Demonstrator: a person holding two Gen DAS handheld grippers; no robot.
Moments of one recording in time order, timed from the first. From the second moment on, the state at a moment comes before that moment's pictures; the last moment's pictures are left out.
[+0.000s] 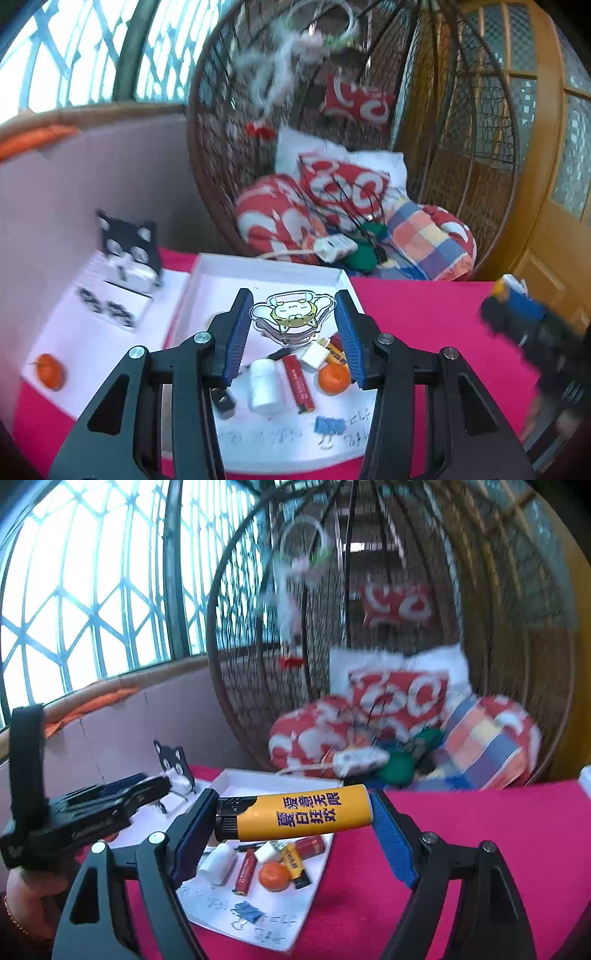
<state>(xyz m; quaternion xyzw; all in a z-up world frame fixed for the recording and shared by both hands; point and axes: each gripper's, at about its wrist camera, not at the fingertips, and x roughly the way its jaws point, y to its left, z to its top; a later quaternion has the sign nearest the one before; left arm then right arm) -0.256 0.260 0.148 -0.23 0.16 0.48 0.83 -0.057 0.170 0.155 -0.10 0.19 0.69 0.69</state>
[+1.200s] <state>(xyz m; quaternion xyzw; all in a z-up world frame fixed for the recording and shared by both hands) -0.259 0.248 0.131 -0.19 0.19 0.57 0.78 -0.097 0.170 0.097 -0.16 0.15 0.68 0.70</state>
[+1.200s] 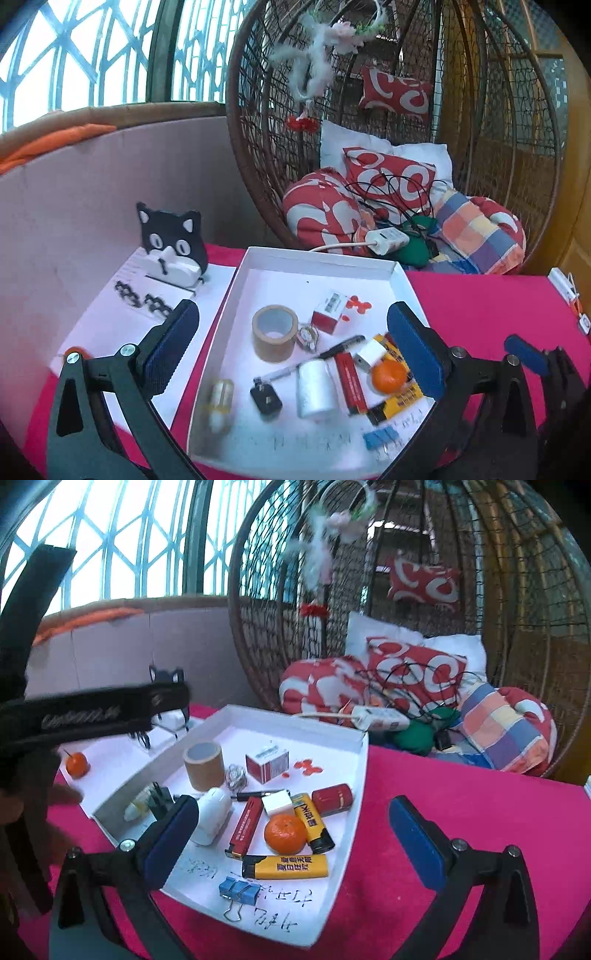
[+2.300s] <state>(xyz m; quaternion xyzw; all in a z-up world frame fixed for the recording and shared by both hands) -0.244 0.038 0.175 -0.13 0.19 0.60 0.76 -0.066 -0.010 0.177 -0.01 0.14 0.61 0.78</state>
